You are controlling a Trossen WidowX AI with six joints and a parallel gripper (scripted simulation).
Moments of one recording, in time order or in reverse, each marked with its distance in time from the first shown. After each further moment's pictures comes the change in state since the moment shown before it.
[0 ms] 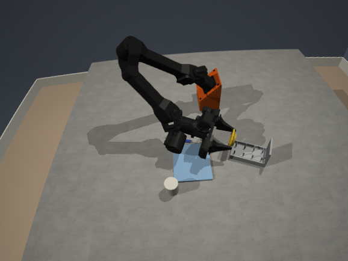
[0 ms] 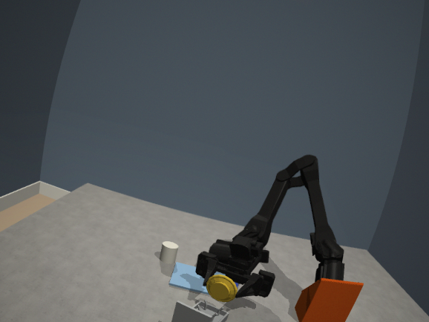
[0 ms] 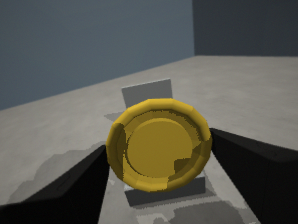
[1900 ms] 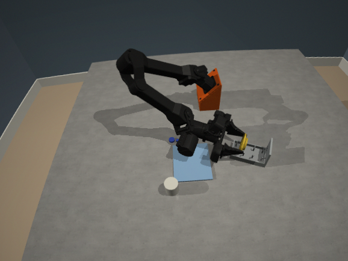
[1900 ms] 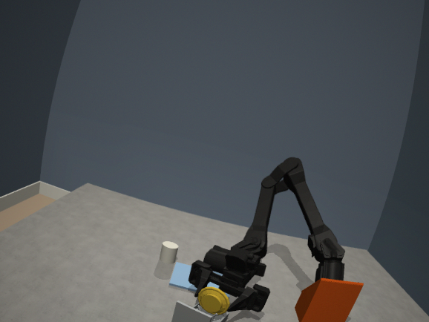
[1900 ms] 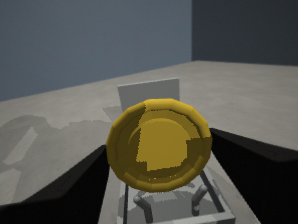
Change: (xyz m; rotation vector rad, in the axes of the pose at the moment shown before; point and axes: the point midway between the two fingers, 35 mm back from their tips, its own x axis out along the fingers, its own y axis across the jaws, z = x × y) arm 0.043 0.004 -0.010 -0.060 -0.019 -0.025
